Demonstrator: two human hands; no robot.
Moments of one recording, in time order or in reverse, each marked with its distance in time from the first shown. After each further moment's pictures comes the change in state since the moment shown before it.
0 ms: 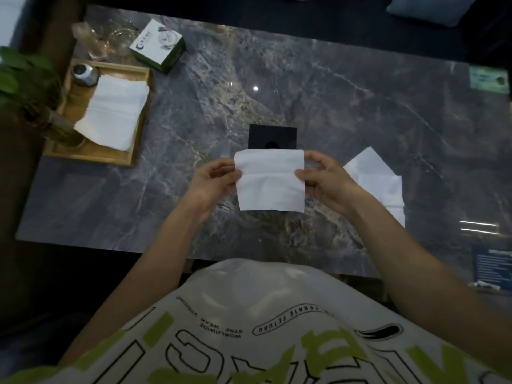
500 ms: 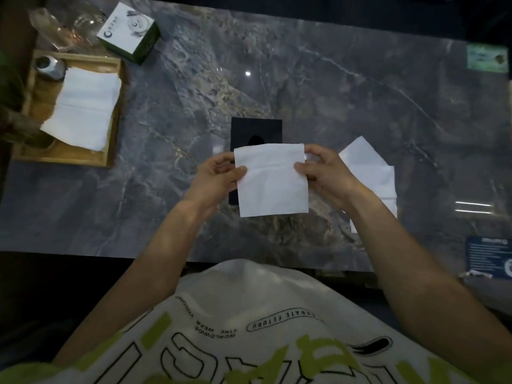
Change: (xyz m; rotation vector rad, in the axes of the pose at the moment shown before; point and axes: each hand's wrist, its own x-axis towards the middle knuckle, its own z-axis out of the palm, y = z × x) left_hand 0.026 -0.017 0.033 0.044 -0.068 -0.070; right_hand 0.008 -0.001 -0.034 -0.096 0.076 -0.008
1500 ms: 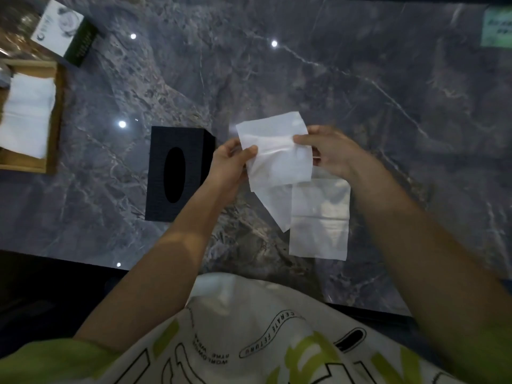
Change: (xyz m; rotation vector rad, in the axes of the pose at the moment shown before) left_hand 0.101 -0.014 0.221 -0.022 0.271 -0.129; right_hand 0.127 -0.007 -0.208 -0.007 -0.137 0.205
